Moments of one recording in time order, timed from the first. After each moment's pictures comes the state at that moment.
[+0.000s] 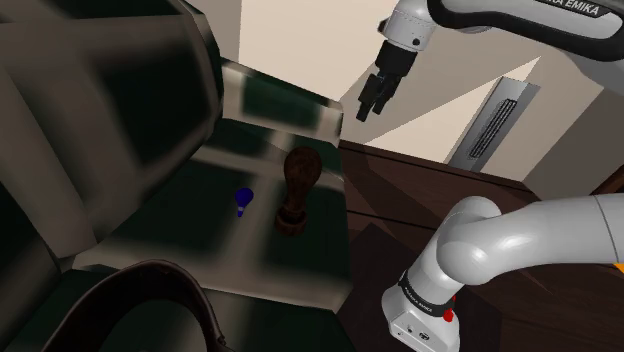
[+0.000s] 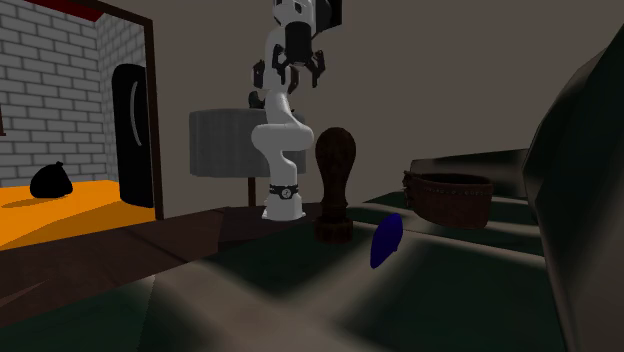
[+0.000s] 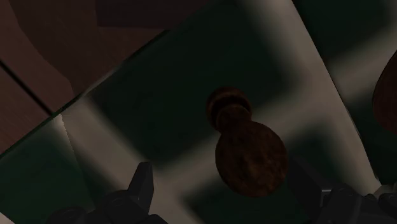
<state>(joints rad) 0.02 -0.78 -0.02 -2.28 -0.02 1.59 -0.06</state>
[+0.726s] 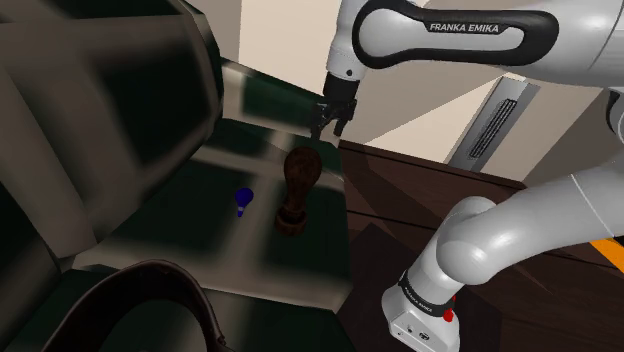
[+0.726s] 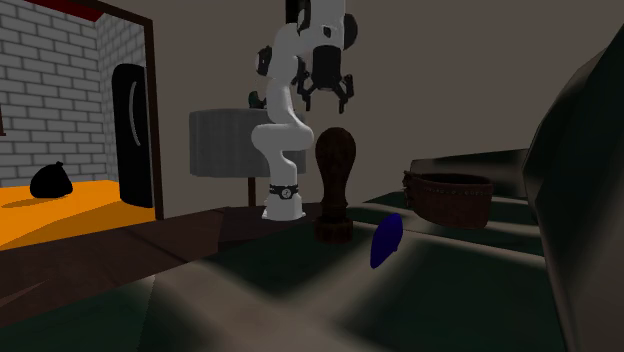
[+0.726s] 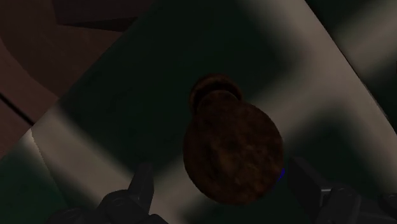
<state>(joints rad) 0.01 -0.54 0.11 -2.31 0.01 1.79 0.17</state>
